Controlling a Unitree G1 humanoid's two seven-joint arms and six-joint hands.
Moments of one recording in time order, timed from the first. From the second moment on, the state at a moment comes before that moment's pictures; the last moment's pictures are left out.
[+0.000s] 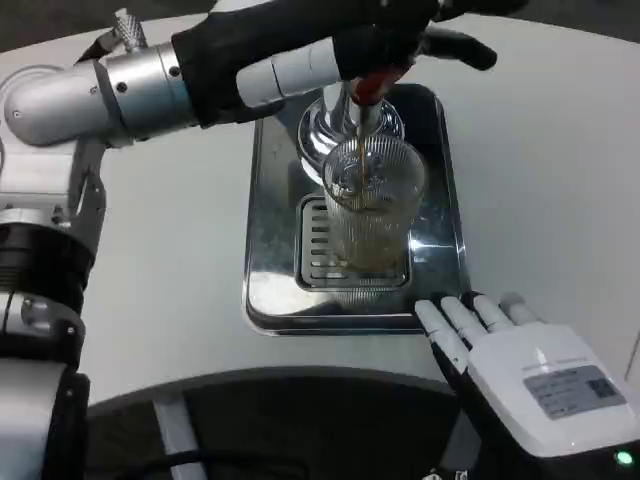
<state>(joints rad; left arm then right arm) -1.28 0.44 0.02 0.92 -0.23 -0.58 -1.23 0.24 -0.12 0.18 -0.87 -1.38 -0.03 0.59</state>
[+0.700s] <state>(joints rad) -1.29 0.46 0.01 0.97 -0.22 -0.65 -1.23 0.05 -0.13 0.02 -0.67 -1.05 0.13 0.43</state>
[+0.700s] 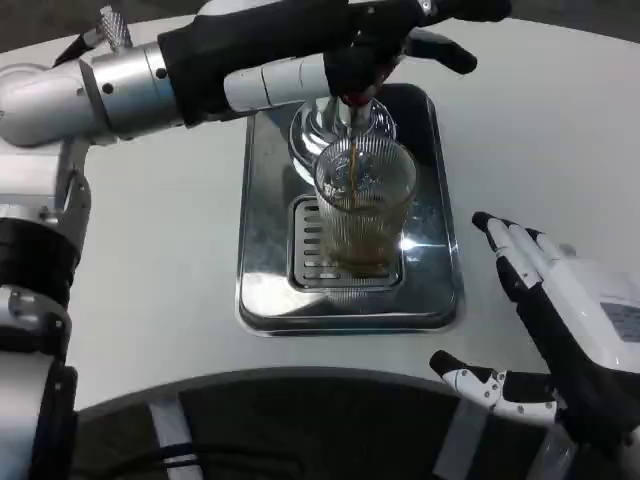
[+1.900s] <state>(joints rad) -1.29 0.48 0.00 0.96 -0.22 -0.66 -1.23 -0.24 -0.19 0.05 -0.37 -0.68 0.22 0.24</state>
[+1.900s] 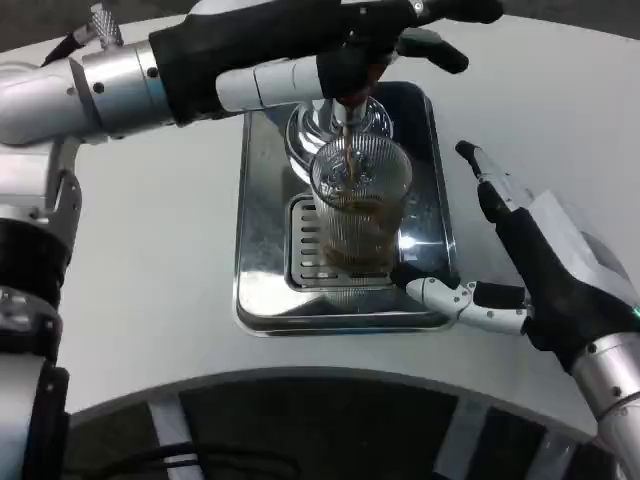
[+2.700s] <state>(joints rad) -1.28 0.49 0.00 0.96 -0.22 -0.66 -1.23 -0.39 -0.20 0.11 -0.19 -0.60 0.23 0.17</state>
